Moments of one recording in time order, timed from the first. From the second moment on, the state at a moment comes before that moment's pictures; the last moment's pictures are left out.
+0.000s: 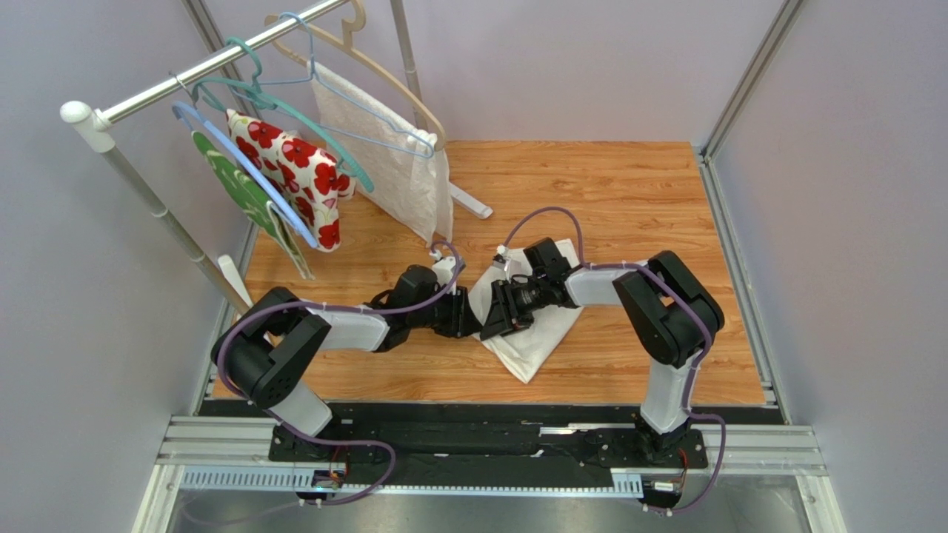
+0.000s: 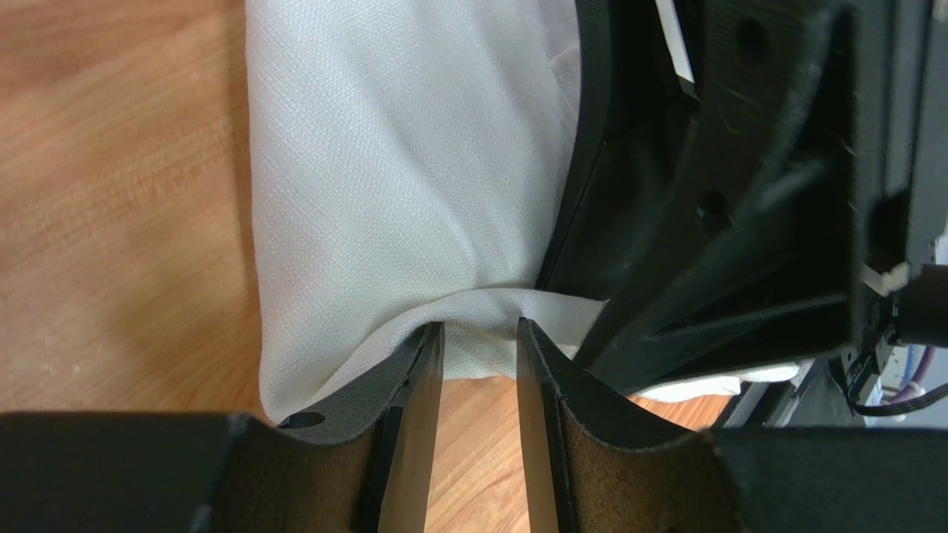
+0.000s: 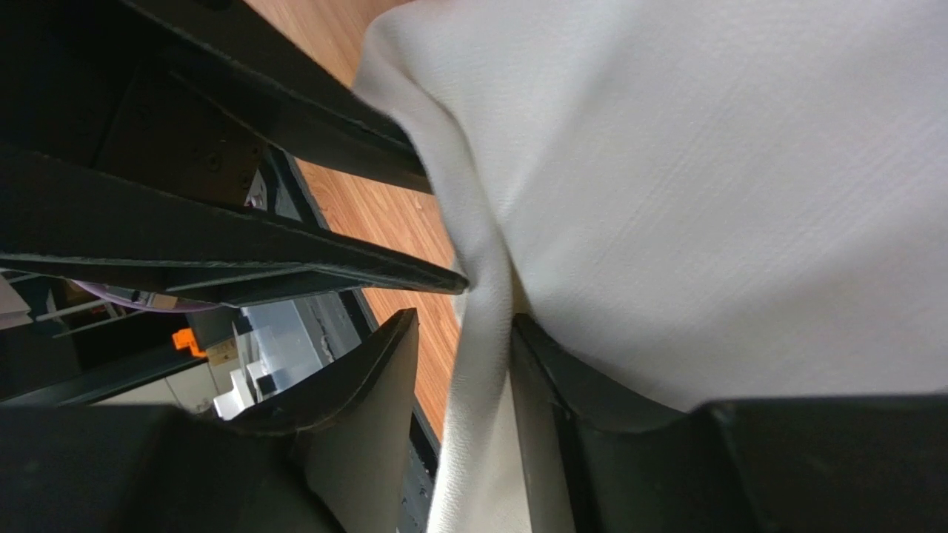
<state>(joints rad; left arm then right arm) -0.67 1.58 0.53 0.42 0.33 -0.51 0.55 1.88 0.90 -0.01 -0.89 0.43</state>
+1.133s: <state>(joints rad) -0.67 1.64 0.68 0.23 0.33 -0.50 1.07 1.54 0.87 -0.33 0.24 0.18</state>
